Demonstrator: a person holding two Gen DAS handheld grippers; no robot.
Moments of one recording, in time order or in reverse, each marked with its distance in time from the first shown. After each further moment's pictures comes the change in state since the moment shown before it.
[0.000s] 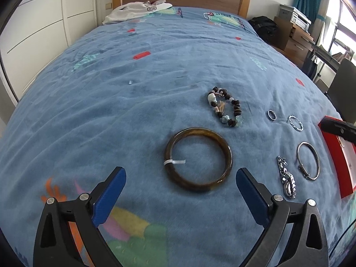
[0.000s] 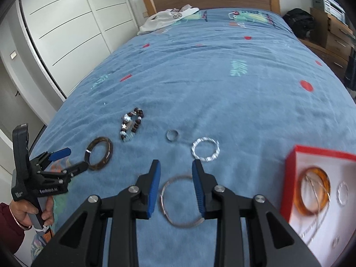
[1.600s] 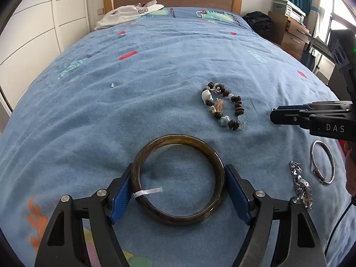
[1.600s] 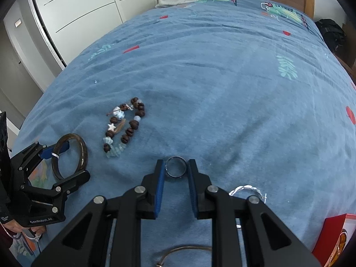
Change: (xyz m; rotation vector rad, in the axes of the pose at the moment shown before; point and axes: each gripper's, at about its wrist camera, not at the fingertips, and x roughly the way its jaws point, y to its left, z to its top) left arm 0.032 -0.012 0.004 0.051 -0.019 0.014; right arm 0.099 0.022 0.030 -0.139 0.135 0.022
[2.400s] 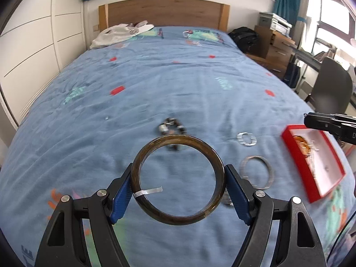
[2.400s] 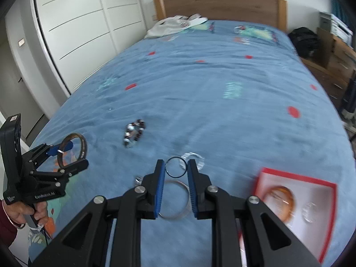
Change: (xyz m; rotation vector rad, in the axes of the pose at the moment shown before) left arm -0.109 -0.061 0.015 0.012 -0.091 -0.058; right arm -0.181 -0.033 -0.051 0.070 -0.166 -0.093
